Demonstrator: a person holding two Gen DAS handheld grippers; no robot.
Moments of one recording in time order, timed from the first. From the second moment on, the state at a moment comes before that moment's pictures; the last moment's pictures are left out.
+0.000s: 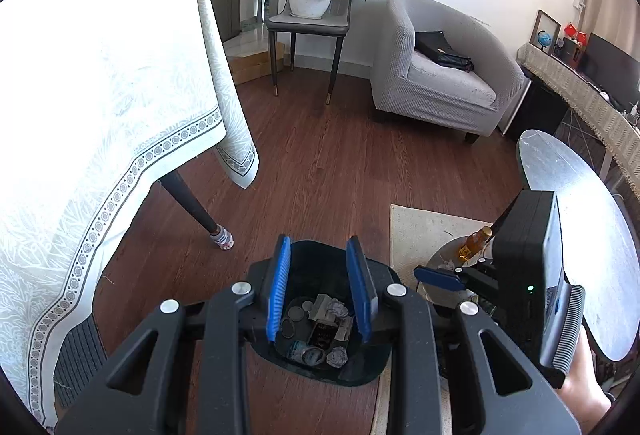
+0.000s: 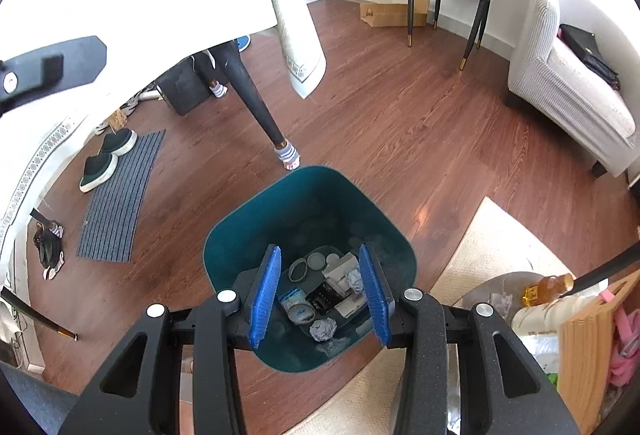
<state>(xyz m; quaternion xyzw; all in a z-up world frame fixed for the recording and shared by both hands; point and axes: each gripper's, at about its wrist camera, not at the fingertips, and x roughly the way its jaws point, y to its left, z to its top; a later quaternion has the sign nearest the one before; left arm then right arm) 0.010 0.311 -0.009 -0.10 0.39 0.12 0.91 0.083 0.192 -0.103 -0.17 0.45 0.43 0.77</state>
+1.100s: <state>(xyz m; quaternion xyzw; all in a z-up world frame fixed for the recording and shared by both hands) 0.009 0.178 -0.002 -0.05 0.34 0.09 0.94 0.110 -0.070 0.030 -0.08 0.34 0.27 0.90</state>
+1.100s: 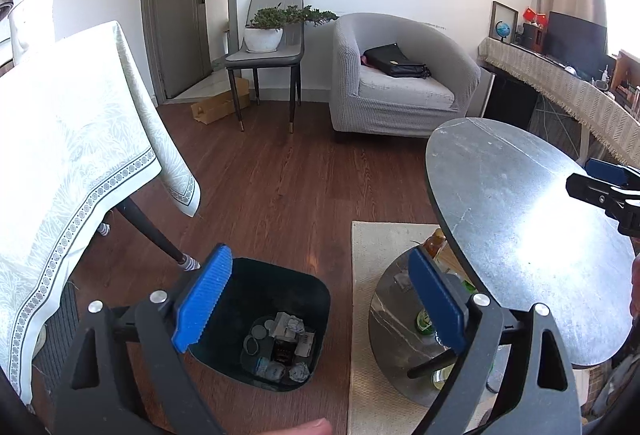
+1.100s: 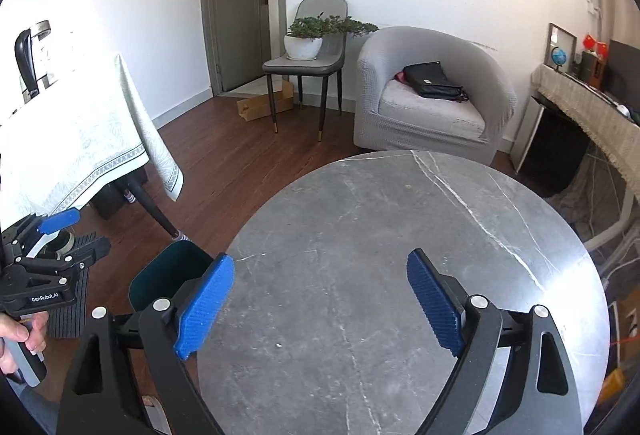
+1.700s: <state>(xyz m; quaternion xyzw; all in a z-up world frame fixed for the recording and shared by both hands) -0.003 0.165 -0.010 -0.04 0.34 0.12 0.93 0.098 -0.143 0.012 -0.04 0.33 0.25 0.91</state>
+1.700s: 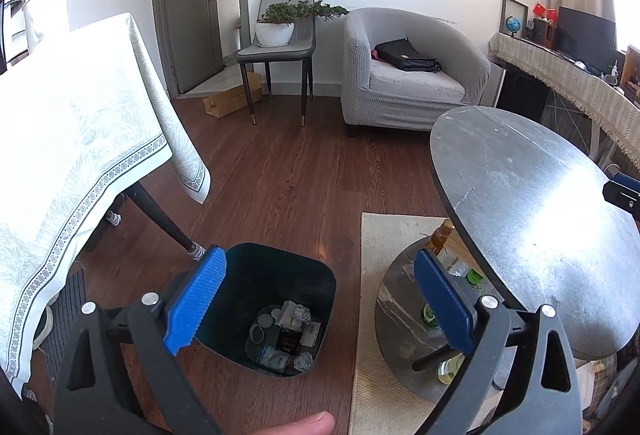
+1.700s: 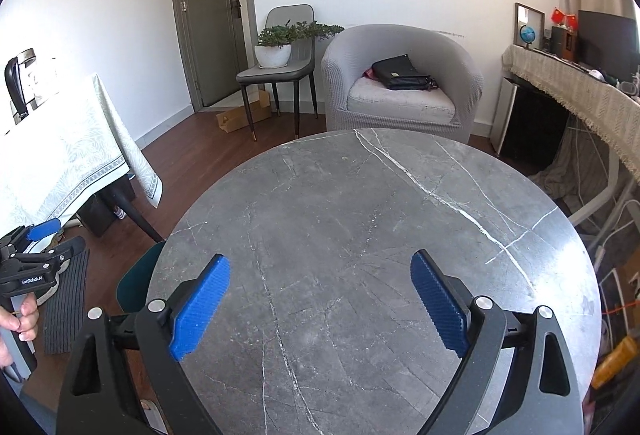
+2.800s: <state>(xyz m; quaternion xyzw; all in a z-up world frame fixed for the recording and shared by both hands) -0.004 0.178 -0.013 -0.04 0.34 0.13 0.93 0.096 -0.125 0.007 -0.05 0.33 0.28 0.90</state>
